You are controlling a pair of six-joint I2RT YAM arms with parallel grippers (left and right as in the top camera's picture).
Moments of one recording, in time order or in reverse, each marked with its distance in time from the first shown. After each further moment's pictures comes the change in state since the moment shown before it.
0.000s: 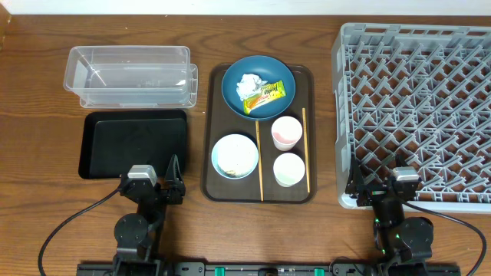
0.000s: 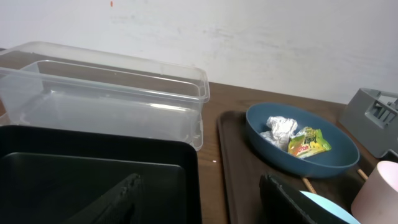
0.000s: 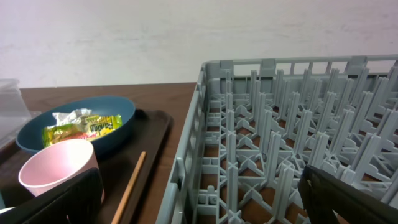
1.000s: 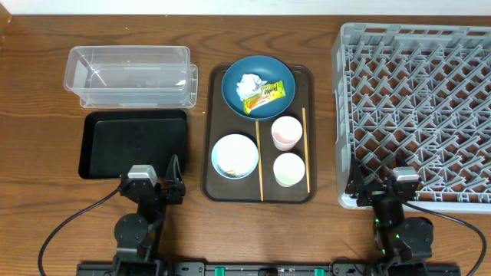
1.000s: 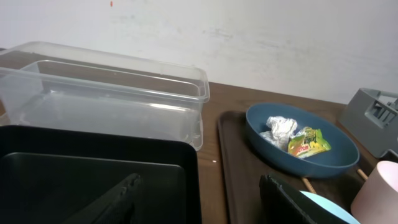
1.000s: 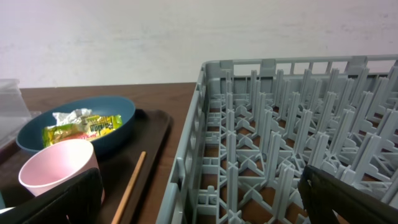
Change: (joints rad) left arm 0.000 0.000 0.000 0.000 0.002 -0.001; right arm 0.000 0.000 0.000 0.000 0.000 0.000
